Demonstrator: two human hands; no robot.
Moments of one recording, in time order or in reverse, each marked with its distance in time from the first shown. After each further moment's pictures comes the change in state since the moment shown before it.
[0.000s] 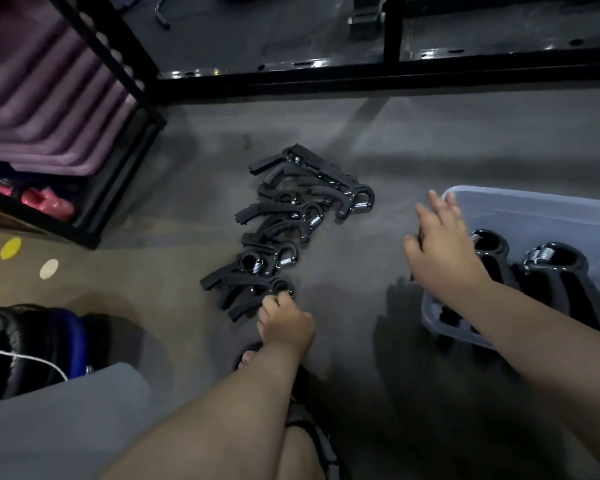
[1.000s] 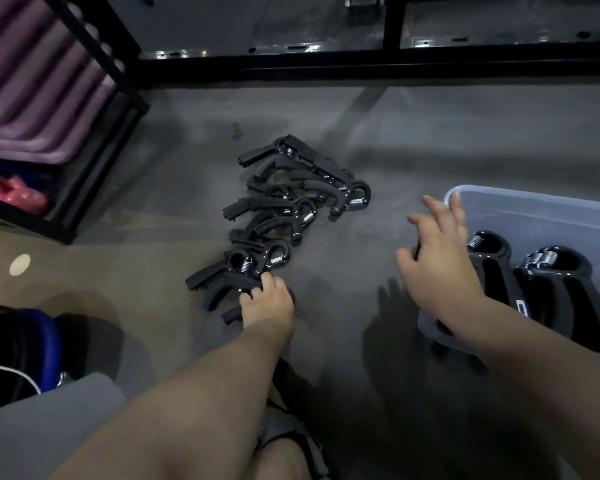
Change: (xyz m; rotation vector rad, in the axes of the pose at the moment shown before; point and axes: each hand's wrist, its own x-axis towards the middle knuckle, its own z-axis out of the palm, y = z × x) left_hand 0.050 -0.009 0.002 0.672 -0.071 0.293; right_hand -0.006 -0.006 0.011 0.081 0.094 0.011
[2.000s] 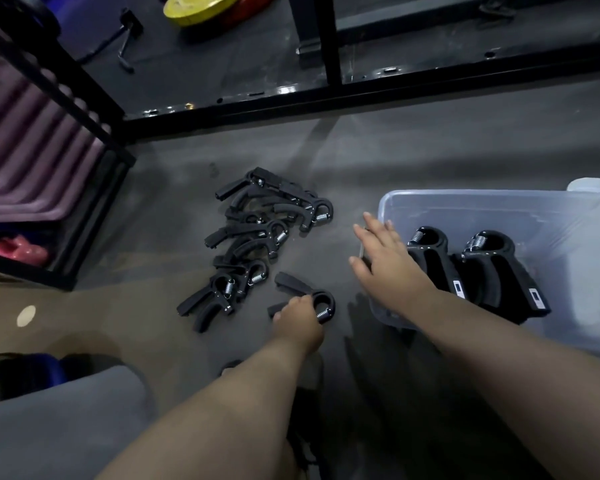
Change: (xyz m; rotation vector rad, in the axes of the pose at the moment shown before) left_hand -0.048 0.071 -0.043 -0.367 -0.142 0.159; right_hand -0.021 0.018 -0.017 0.053 -0.227 -0.073
